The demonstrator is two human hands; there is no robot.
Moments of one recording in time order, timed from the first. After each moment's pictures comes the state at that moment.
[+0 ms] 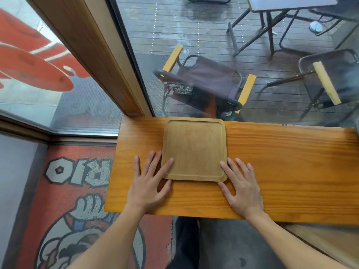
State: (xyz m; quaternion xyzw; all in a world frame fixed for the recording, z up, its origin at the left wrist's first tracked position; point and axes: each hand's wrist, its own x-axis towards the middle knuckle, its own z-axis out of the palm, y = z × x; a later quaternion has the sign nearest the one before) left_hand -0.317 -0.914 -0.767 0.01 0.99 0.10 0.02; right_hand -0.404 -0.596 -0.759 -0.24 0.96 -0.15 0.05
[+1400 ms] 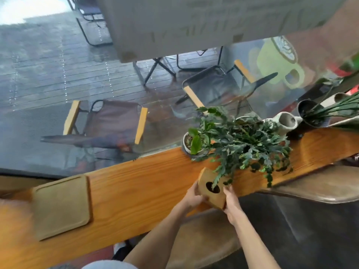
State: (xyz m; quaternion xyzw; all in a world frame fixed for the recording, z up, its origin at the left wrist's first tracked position) left_hand -0.519 -0.333 -0.605 -0.13 0.66 0.57 0.47; right_hand -0.492 -0.172 -0.605 0.52 0.57 -0.60 0.23
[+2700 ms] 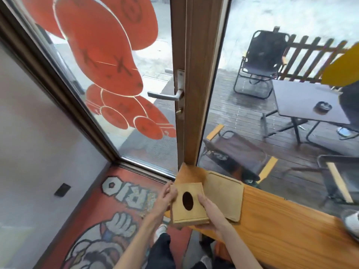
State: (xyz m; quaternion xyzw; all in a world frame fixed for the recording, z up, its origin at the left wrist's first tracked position) left_hand -0.243 -0.948 -0.491 -0.40 0.55 0.74 0.01; right_hand -0.351 -0.772 -0.526 0.07 0.64 -0.53 0.55
